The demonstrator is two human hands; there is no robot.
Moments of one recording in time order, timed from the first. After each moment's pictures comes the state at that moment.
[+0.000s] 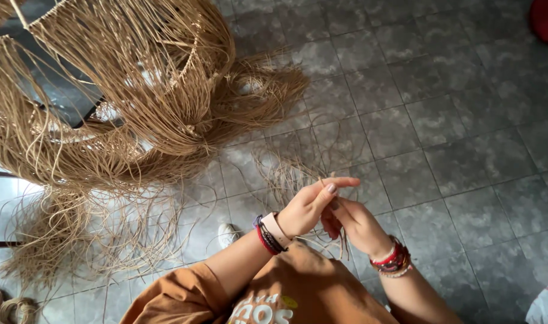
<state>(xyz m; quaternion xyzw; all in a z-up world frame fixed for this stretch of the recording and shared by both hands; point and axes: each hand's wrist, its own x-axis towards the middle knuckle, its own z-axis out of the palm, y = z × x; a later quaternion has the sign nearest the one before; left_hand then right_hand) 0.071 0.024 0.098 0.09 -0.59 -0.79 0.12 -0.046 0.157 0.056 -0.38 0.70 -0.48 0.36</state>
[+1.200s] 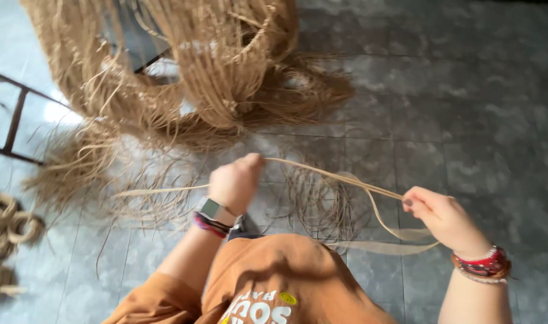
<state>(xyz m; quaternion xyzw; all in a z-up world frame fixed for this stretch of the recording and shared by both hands) 0.208 -0.080 0.045 0.41 -0.89 -0.19 0.07 -0.155 0.153 0.098 -0.51 0.78 -0.19 0.32</state>
